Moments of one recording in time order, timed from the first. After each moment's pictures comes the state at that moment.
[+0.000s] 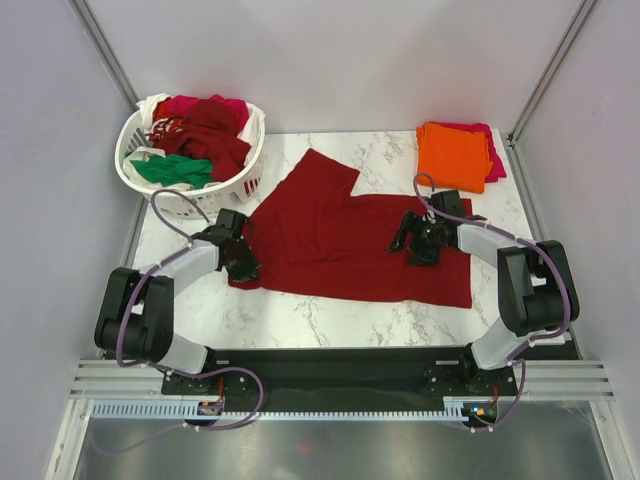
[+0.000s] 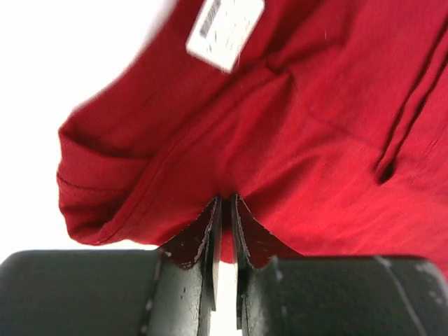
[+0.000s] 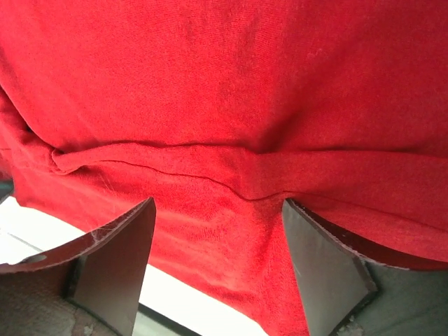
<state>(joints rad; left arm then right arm) -0.23 1.48 0.76 -0.46 0.03 -0.71 0.15 1.65 0.88 -0.32 -0.37 0.55</state>
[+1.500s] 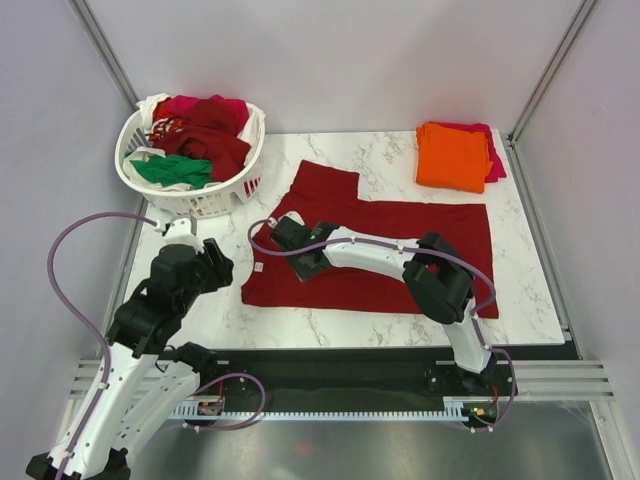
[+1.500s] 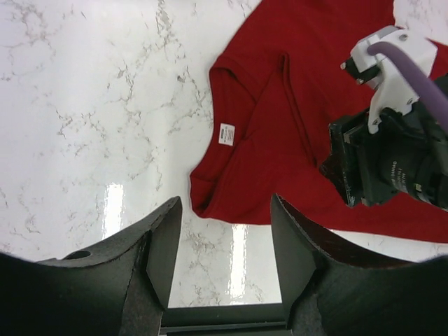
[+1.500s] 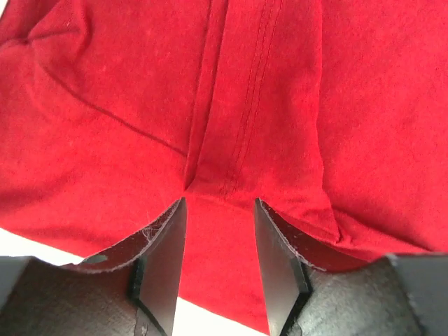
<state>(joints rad) -0.40 0.58 0.81 -0.83 -0.26 -0.47 1.01 2.07 1.59 -0.68 0.29 0.35</state>
